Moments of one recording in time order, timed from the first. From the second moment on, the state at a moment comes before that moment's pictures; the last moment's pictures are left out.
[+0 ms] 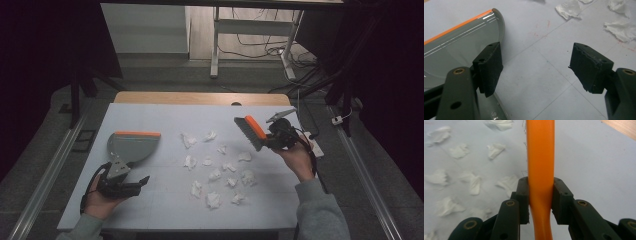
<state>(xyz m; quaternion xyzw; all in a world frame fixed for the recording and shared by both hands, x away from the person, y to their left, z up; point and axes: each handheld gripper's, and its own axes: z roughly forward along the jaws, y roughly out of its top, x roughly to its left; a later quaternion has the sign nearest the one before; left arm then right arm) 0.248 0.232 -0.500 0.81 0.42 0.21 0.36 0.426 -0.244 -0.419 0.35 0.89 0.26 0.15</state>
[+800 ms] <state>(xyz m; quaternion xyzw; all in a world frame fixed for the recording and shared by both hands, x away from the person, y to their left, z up) 0.244 0.236 -0.506 0.81 0.41 0.20 0.36 0.440 -0.191 -0.442 0.29 0.94 0.10 0.12</state>
